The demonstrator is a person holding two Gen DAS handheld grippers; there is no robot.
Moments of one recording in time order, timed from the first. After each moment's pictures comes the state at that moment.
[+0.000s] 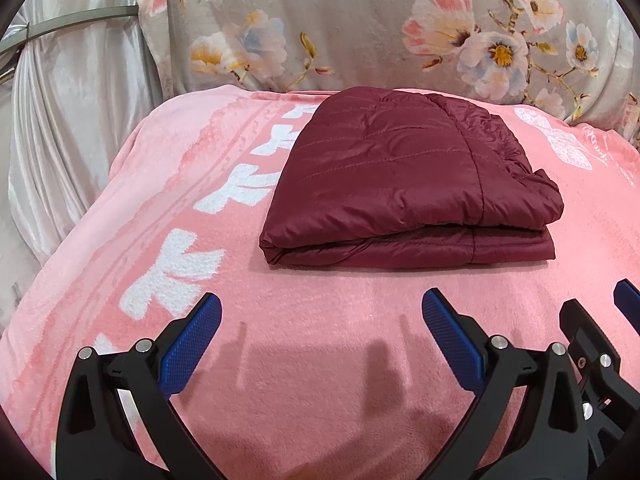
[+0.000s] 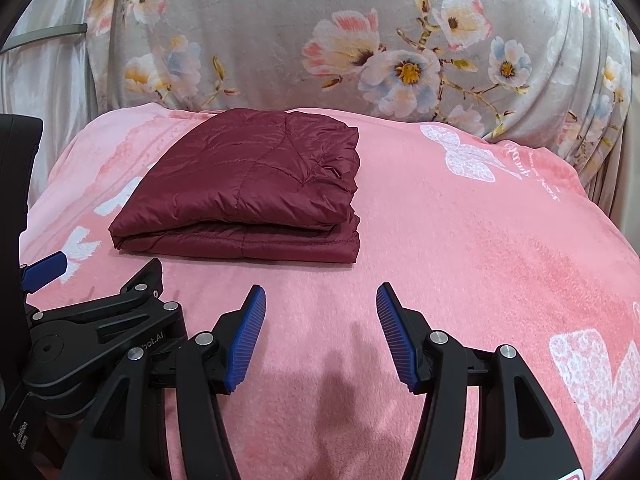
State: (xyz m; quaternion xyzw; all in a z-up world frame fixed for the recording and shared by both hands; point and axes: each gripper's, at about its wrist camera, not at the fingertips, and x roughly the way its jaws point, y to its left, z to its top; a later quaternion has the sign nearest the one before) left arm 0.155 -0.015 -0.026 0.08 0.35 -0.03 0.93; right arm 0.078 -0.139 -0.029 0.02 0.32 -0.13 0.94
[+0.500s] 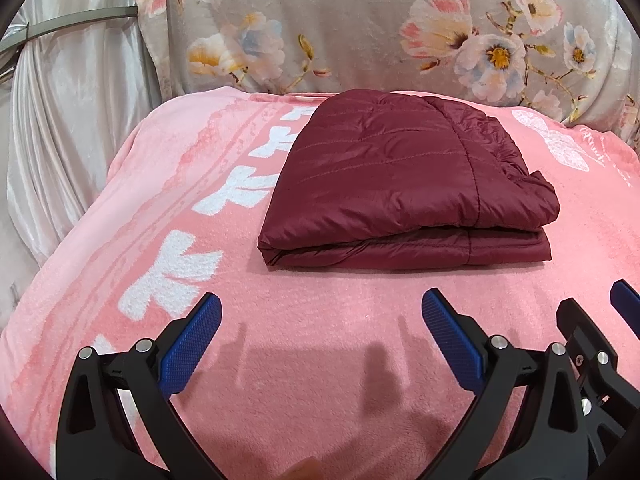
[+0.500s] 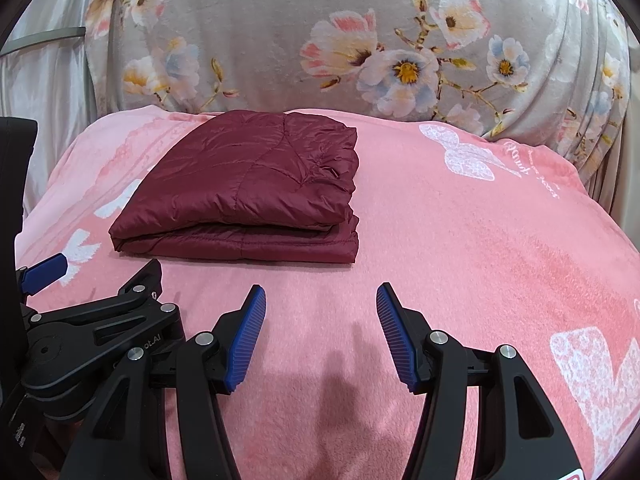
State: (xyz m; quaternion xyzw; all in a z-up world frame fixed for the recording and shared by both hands) left arm 0.154 -0.015 -0.025 0.07 0.35 -0.03 0.94; right arm 0.078 -0.144 -0.029 0.03 0.32 -0.13 0.94
